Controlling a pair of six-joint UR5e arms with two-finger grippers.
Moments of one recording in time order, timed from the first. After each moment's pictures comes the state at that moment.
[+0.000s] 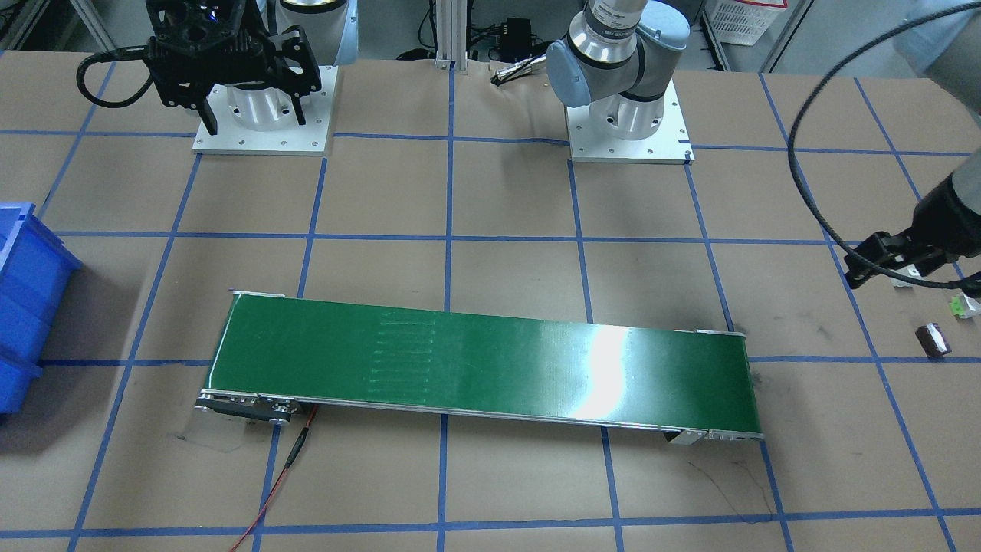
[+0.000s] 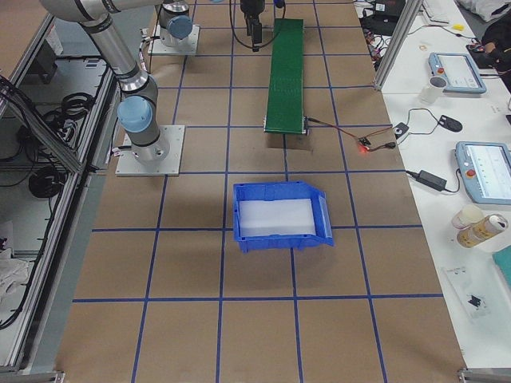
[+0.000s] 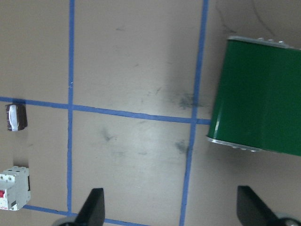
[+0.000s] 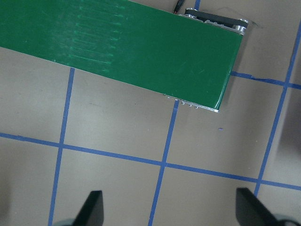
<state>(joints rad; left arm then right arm) -1.08 -1.74 -1.55 -1.40 1.70 0.34 1.66 -1.70 1.59 -1.47 -1.58 -0.11</state>
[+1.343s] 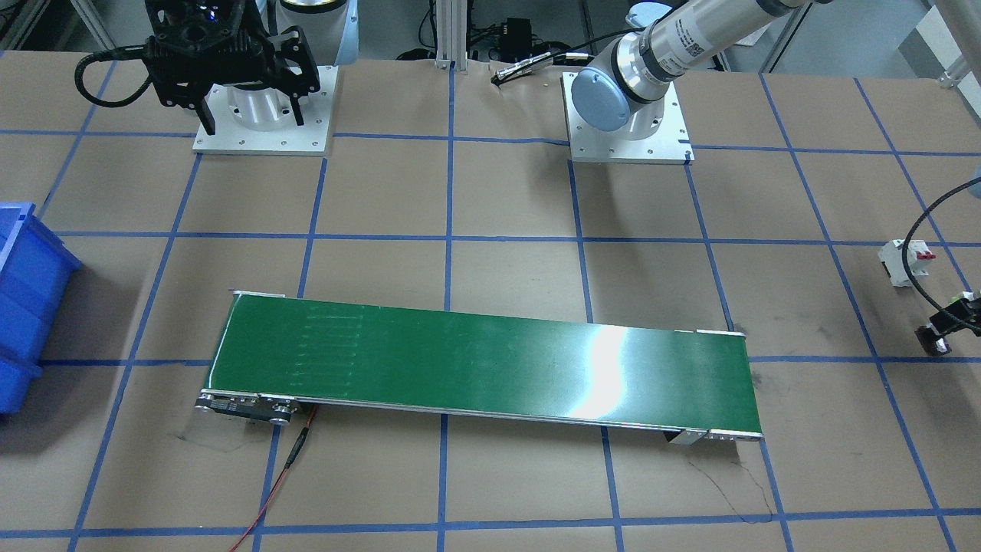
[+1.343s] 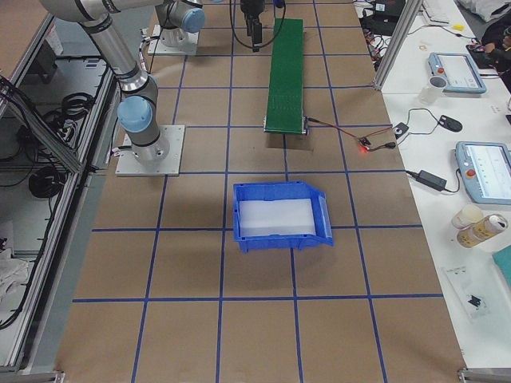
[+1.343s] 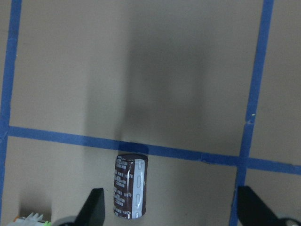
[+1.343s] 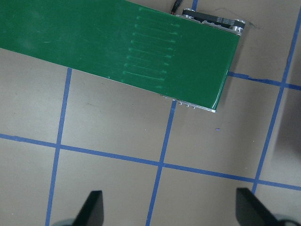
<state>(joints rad) -0.67 -2.13 -1.55 -0.98 1.49 0.75 1.67 -1.70 1.59 -1.47 -1.59 -0.11</state>
